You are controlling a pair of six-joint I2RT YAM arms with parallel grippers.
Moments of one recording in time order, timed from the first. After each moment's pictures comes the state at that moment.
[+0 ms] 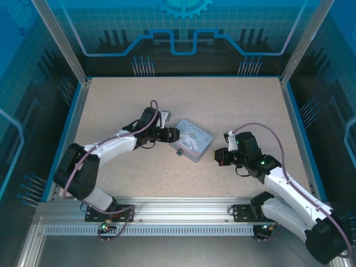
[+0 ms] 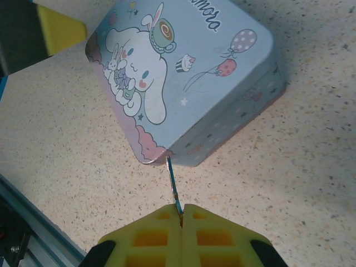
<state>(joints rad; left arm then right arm) -0.48 1.52 0.90 -0.17 0.27 -0.41 0.45 0.88 0.54 -0.42 -0.32 0.49</state>
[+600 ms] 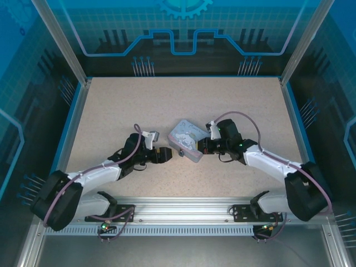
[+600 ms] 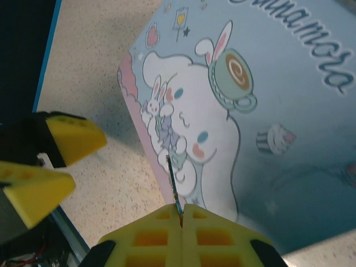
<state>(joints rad) -0.49 1.25 0.41 0.25 0.42 -0.62 0.51 1.34 0.70 -0.13 -0.44 0.58</state>
